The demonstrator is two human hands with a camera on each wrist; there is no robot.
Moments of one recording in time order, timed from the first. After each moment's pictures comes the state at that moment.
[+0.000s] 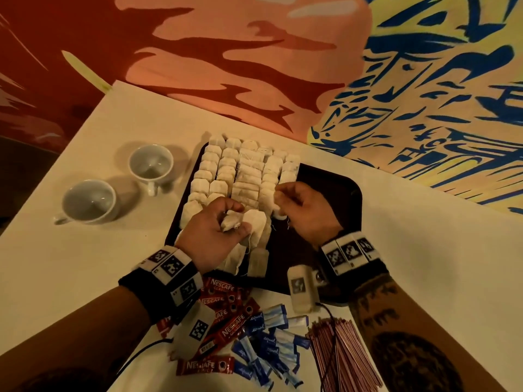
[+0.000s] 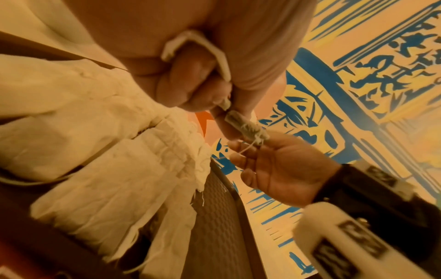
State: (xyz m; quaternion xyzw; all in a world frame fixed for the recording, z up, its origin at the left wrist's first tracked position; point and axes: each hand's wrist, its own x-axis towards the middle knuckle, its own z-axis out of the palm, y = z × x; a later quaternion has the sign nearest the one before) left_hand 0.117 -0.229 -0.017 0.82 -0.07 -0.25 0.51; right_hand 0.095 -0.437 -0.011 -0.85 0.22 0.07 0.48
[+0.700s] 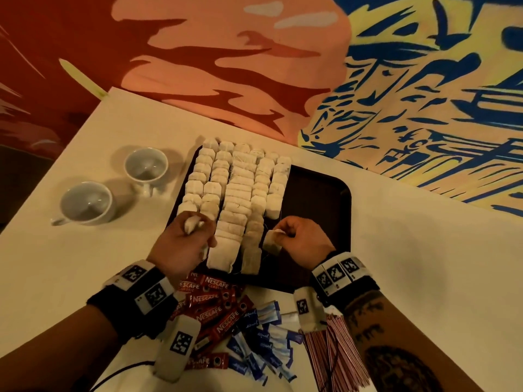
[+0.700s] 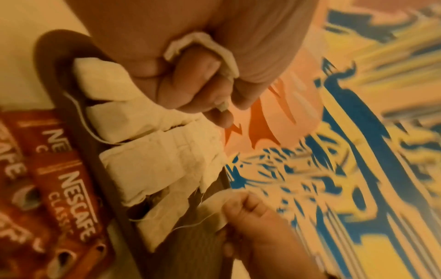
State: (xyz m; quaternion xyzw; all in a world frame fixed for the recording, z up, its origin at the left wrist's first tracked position) left_hand 0.102 -0.204 -0.024 0.70 0.10 -0.29 0.64; right_hand 0.048 -0.448 -0.031 -0.89 0.20 0.18 0.37
